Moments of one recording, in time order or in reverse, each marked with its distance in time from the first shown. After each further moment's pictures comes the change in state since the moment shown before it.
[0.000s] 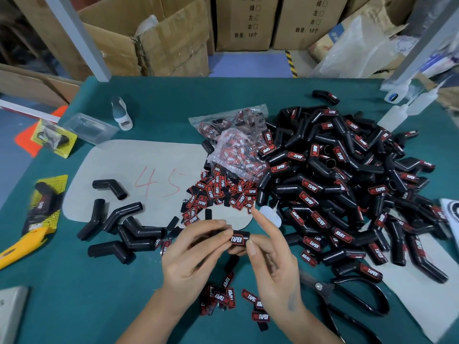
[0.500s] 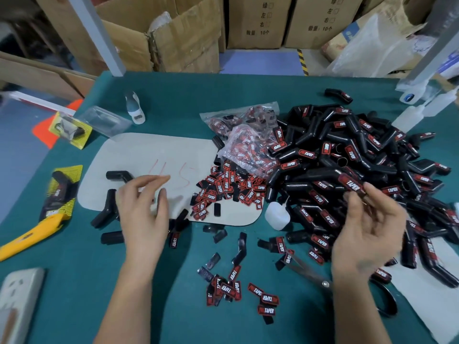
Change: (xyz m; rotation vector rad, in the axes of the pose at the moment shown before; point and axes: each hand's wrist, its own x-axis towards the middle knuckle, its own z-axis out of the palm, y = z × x) left_hand 0.030 -0.056 -0.069 0.619 0.185 -0.313; right_hand 0.054 0.002 -0.081 -0.269 0.737 -0.283
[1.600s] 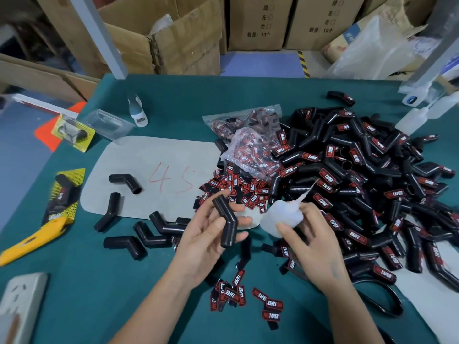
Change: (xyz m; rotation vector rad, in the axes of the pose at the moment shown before) left_hand -0.034 0.077 0.018 -1.556 -0.640 -0.711; right_hand -0.025 -0.010 0.006 -0.058 -0.828 0.432
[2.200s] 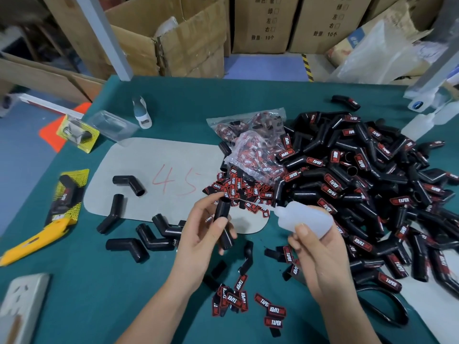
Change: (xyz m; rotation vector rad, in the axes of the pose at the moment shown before) left_hand -0.006 0.001 -0.001 0.467 0.192 0.216; right_hand -0.004 -0.012 0.012 0.728 0.091 0.108
